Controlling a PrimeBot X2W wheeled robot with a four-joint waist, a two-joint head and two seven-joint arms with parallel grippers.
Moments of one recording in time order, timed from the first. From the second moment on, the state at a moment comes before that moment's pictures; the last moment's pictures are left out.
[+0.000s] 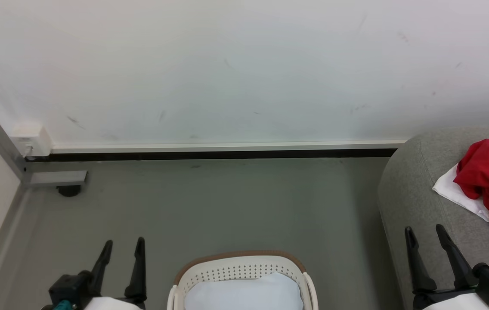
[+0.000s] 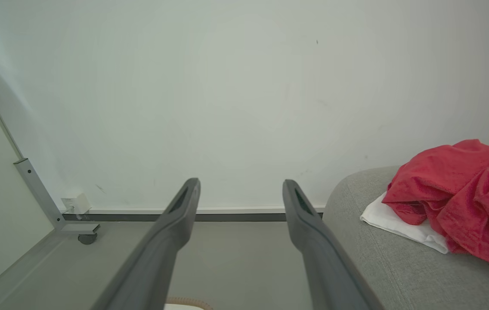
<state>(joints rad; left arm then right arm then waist) -0.08 0.09 -0.04 0.31 -0.25 -0.08 -0.26 -0.09 -0.14 0.12 0.27 0.39 0.13 -0.26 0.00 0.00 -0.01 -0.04</state>
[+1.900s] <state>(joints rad) -0.05 0.04 0.05 0.32 -0.53 -0.12 -0.16 -0.06 -0.08 0.07 0.32 0.69 0.13 -0.16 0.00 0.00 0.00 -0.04</state>
